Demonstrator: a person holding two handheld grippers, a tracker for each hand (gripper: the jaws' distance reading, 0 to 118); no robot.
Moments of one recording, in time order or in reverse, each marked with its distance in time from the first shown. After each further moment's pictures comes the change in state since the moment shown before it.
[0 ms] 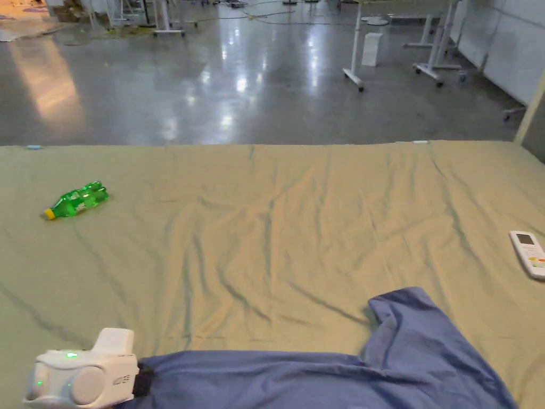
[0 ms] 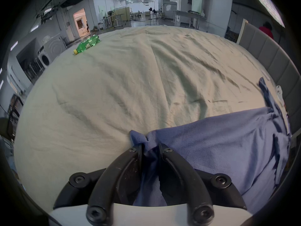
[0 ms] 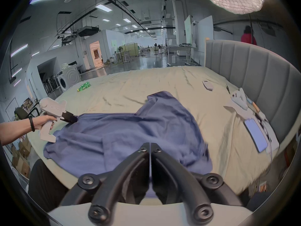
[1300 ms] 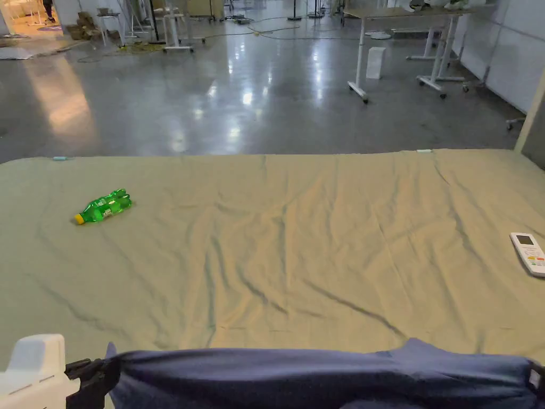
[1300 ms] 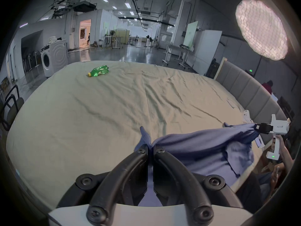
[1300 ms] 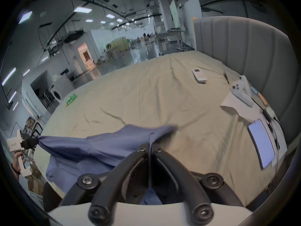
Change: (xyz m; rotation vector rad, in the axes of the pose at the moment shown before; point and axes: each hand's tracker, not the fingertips) left arm -0.045 -0.074 0.201 0.292 -0.158 0.076; right arm 0.107 0.040 -0.034 -0.090 -0.001 -0.214
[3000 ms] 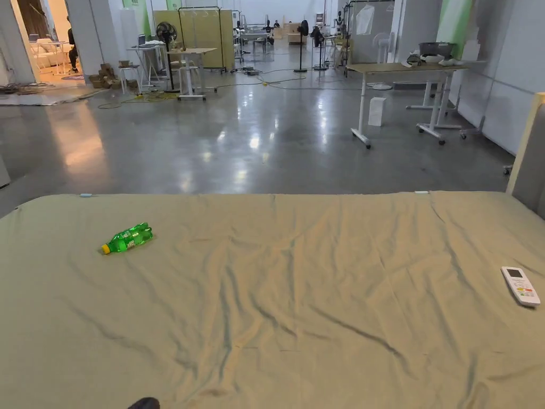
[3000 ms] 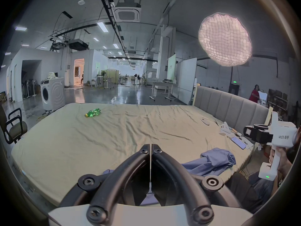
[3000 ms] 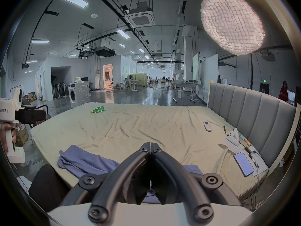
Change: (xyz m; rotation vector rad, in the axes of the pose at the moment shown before) left arm 0.092 -0.062 0.142 0.398 -0.040 -0.131; right arm -0.163 -0.090 0.151 0.429 0.038 0.324
